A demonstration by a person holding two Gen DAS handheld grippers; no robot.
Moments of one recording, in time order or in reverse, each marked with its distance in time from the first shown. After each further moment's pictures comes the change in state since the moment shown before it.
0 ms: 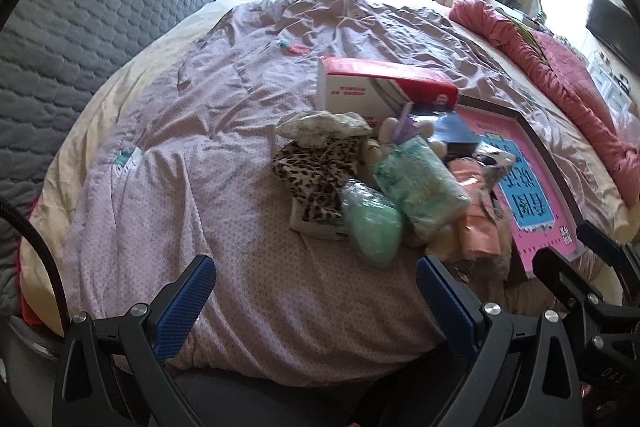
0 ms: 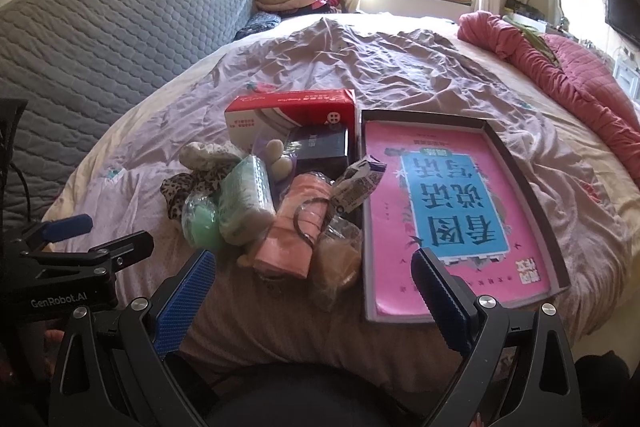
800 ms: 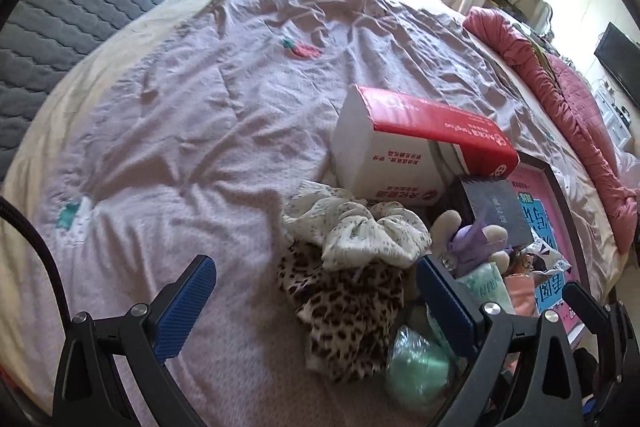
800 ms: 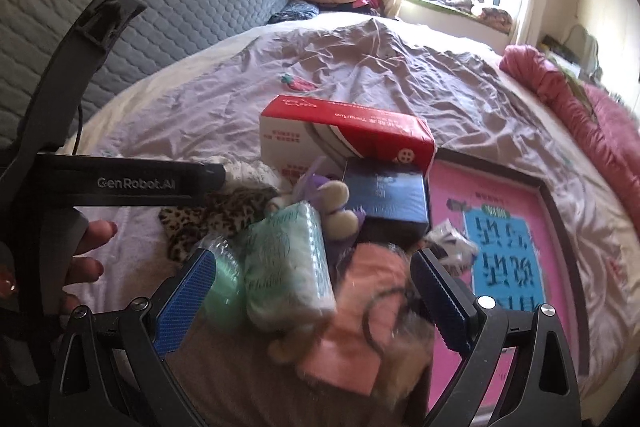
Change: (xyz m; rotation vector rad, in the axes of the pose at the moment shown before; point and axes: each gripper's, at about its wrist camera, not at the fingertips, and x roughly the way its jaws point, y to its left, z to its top) left arm 0.093 0.031 0.089 -0.059 0.060 -0.091; right arm 0.077 0.058 0.041 -0.194 0.003 -0.009
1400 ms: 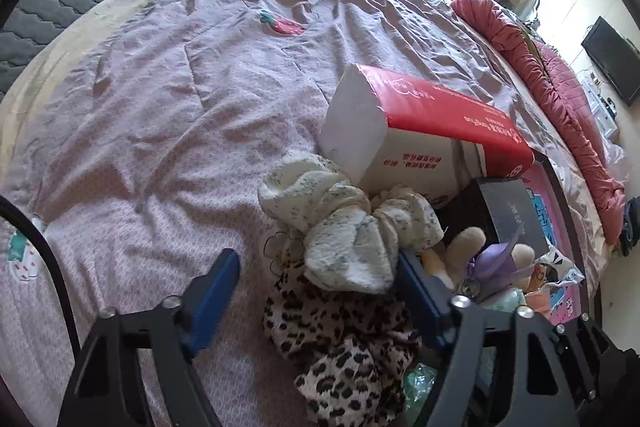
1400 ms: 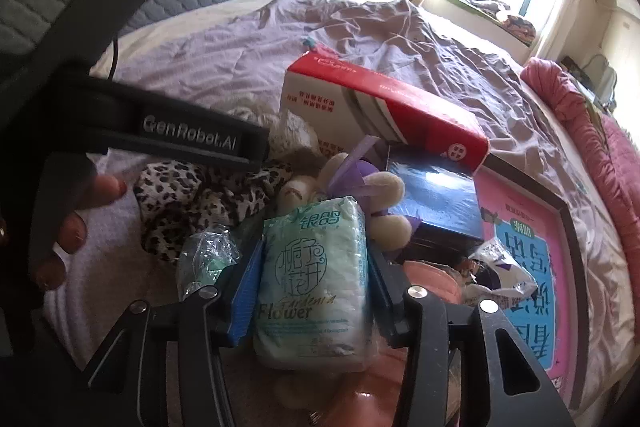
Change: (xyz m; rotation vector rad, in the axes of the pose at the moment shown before) left arm 0.044 0.008 0.018 0.012 0.069 -0.097; right arm 0.052 0.027 -0.001 -0.148 0.090 -0.023
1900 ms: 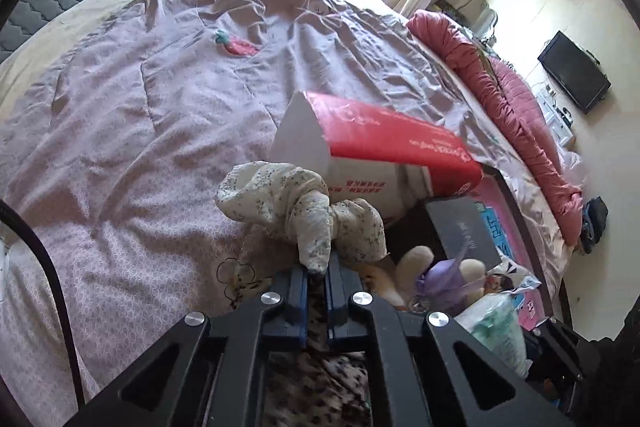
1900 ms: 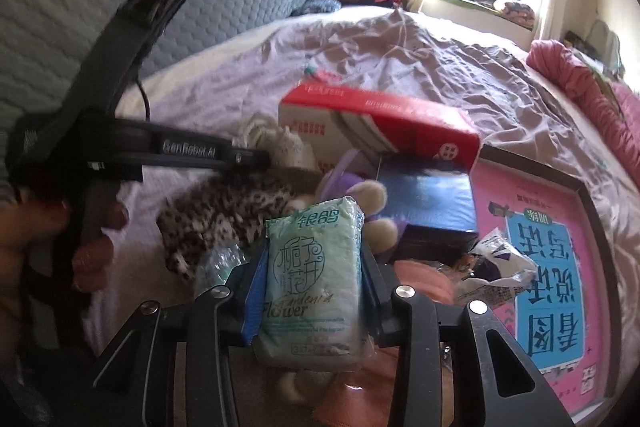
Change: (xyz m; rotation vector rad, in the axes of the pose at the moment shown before) left arm -0.008 -0.004 0.002 0.026 -0.083 -0.179; right arm -0.024 -0.038 -0.006 0.177 -0.124 0.160
